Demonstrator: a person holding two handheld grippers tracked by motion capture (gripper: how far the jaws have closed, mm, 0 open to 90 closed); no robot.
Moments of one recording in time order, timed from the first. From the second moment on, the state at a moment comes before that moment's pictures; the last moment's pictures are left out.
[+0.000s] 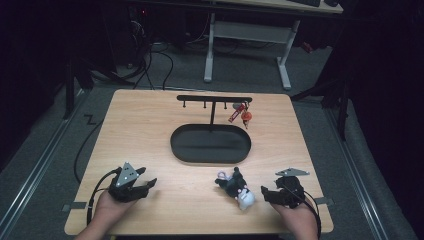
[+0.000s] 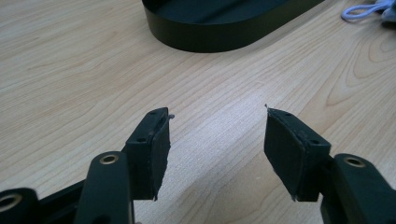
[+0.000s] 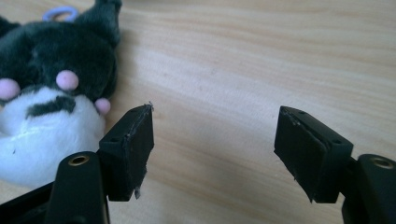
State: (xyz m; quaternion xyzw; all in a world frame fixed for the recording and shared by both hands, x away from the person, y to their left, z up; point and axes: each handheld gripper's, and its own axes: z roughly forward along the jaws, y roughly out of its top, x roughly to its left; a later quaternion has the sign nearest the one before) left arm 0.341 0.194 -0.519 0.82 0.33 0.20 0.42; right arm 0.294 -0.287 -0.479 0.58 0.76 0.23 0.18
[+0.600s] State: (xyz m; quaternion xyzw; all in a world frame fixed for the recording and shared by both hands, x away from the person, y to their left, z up) left arm 0.338 0.191 -0.516 0.82 0.32 0.20 0.43; right arm 0.323 -0.260 -0.461 0.55 0.81 0.15 0.11
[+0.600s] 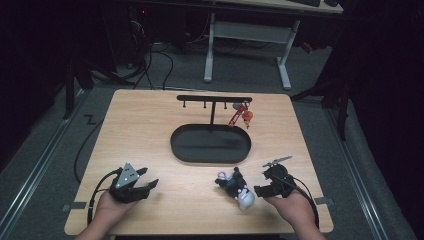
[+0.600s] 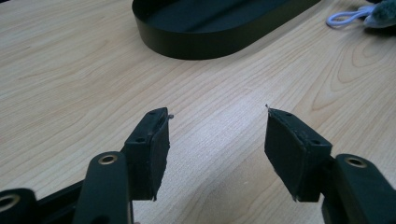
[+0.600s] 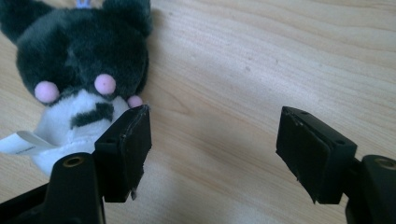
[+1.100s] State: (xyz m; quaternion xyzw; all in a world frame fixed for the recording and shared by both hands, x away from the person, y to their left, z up) left arm 0.337 0.183 -0.517 0.83 0.30 0.19 0.42; right arm 0.334 -0.243 -0.435 0.54 0.84 0.08 0.06
